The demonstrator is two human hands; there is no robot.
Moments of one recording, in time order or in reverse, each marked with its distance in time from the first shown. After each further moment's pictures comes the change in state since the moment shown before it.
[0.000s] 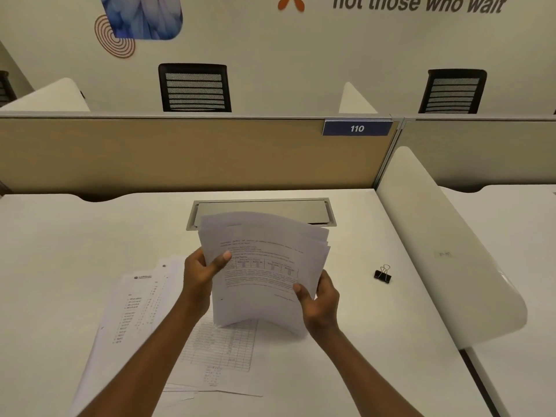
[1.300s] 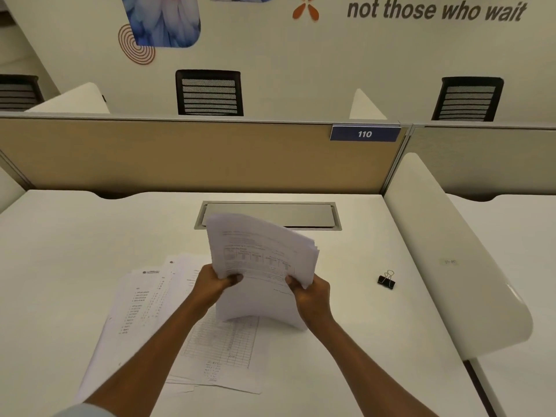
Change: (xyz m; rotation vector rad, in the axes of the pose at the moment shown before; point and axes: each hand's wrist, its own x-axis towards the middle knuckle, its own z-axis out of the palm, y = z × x) left_hand 0.003 -0.041 -0.016 0.304 -0.093 -0.257; right_hand 0.017 0.001 0.008 -0.207 -0.090 0.161
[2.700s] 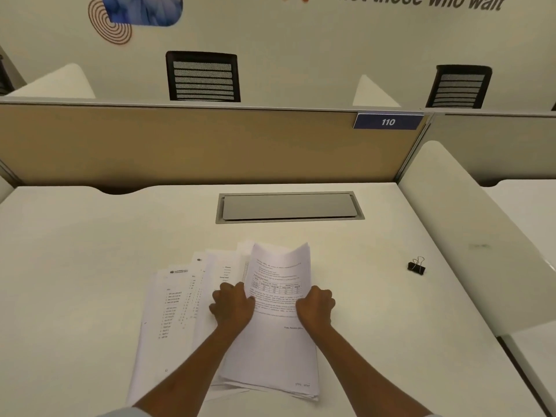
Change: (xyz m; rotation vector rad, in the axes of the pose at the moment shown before) left_hand 0.019 -0.086 -0.038 1.010 0.103 -0.212; right_hand -0.013 0.023 0.124 -0.646 0.008 0.589
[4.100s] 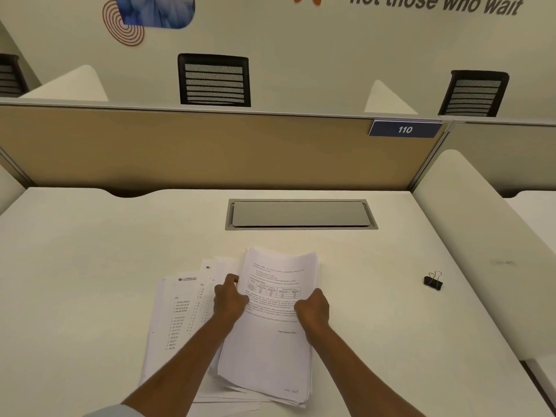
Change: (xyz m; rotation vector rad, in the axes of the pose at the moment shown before) left_hand 0.047 -0.024 -0.016 -0.552 -0.081 -0.117; right_hand 0.012 -0.028 0.021 0.369 -0.068 0.045
